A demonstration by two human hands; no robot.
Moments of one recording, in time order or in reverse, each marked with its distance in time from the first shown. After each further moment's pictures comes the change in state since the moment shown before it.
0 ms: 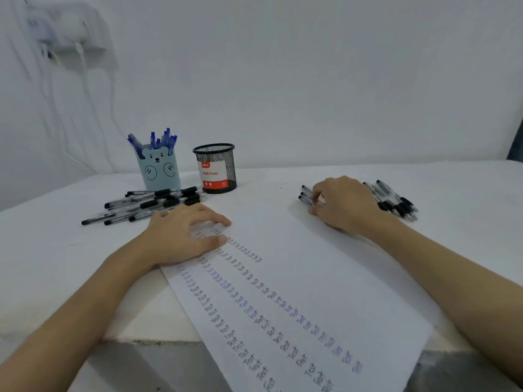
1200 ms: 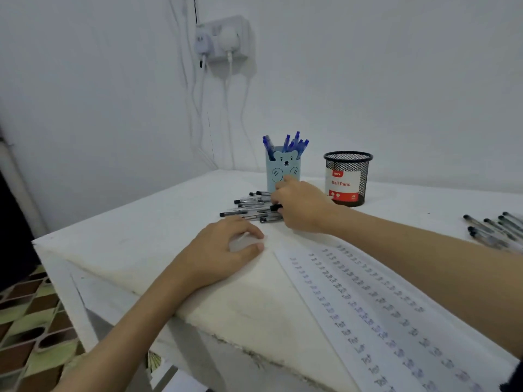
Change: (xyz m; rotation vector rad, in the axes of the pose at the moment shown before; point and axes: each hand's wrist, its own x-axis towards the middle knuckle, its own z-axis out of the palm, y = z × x) left_hand -0.075 -0.101 -0.019 -0.180 0.337 -0.153; right_hand 0.082 -0.243 0.058 0.023 0.014 -0.794
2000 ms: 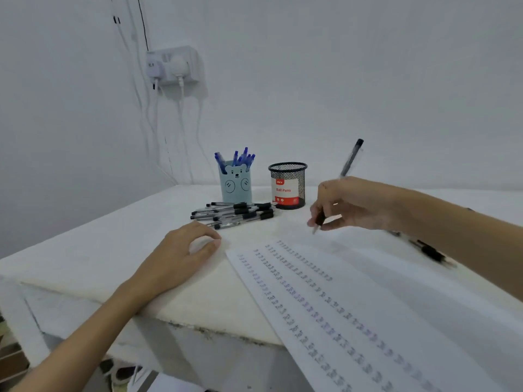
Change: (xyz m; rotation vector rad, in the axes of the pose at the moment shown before) left_hand -0.008 0.018 -0.002 -0.037 0.056 0.055; right_hand -0.137 0.054 -0.103 1.447 -0.151 0.701
